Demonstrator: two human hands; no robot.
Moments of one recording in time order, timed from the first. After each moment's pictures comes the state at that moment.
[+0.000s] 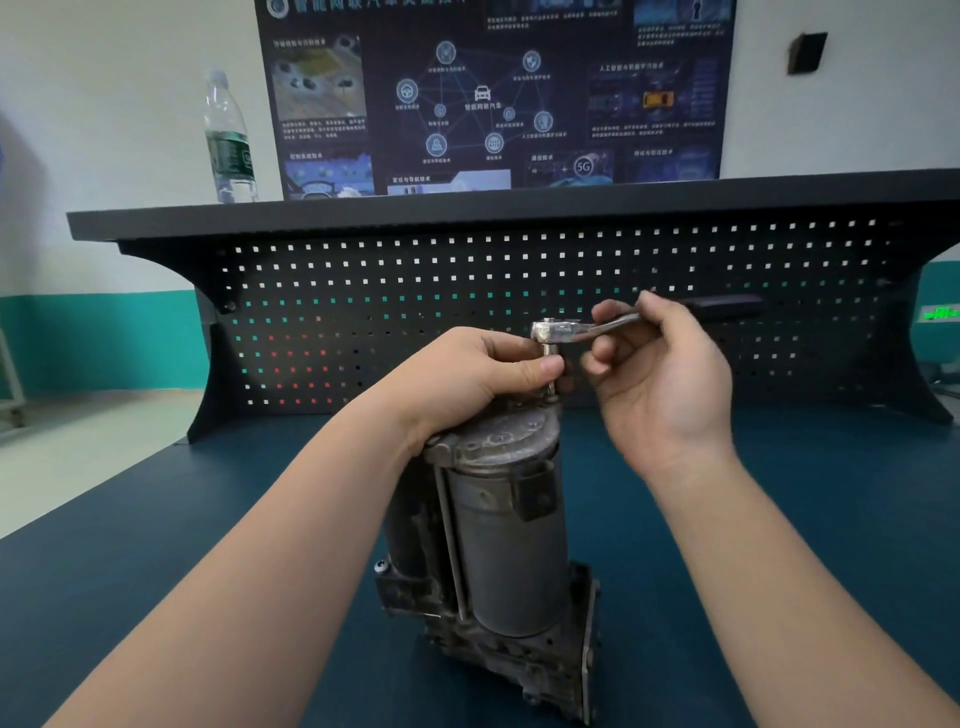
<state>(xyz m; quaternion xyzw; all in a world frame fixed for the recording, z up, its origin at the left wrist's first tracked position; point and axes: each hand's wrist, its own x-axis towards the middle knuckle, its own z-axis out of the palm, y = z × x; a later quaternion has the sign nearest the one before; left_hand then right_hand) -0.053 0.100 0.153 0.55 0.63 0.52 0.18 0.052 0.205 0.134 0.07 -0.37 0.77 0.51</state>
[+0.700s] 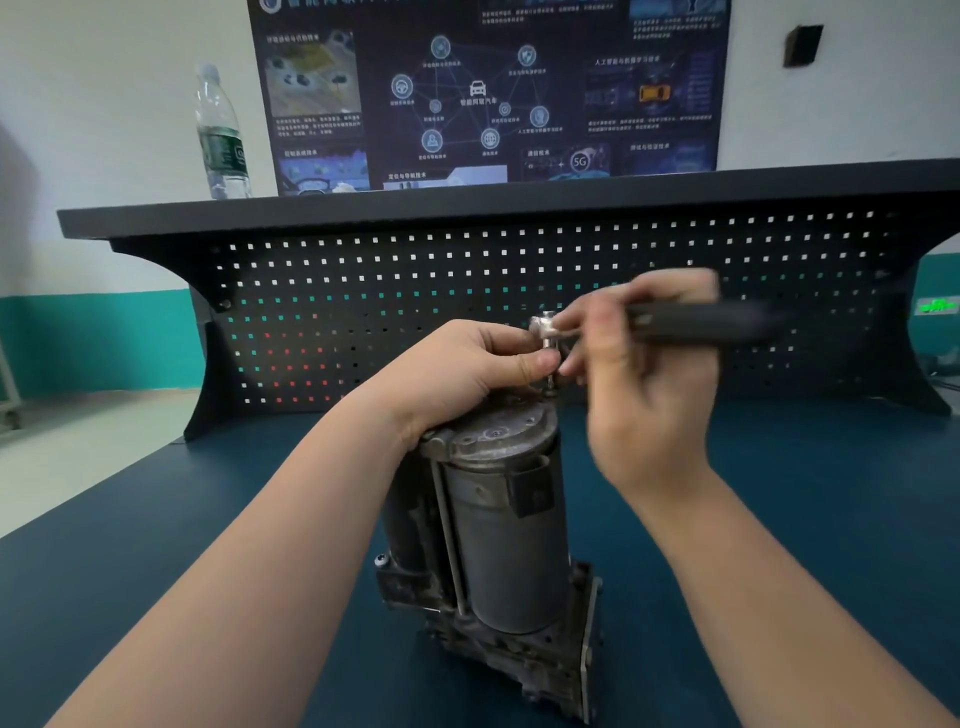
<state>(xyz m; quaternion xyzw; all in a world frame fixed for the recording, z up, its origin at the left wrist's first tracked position) -0.054 0.098 0.153 0.56 0.61 0.52 0.19 0.053 0.195 0.119 0.21 -0.62 0.32 0.68</state>
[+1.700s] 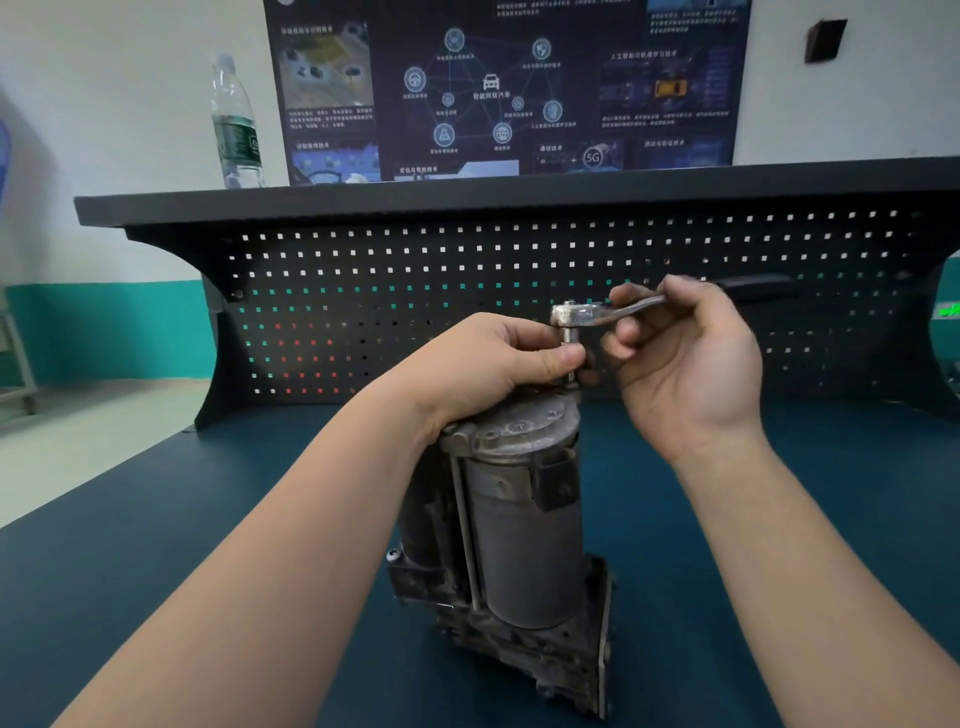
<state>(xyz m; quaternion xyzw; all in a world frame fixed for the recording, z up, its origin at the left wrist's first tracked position) -0.053 0.104 0.152 0.55 0.63 0.51 0.19 0.053 0.214 0.135 0.09 -0.37 0.79 0.49</state>
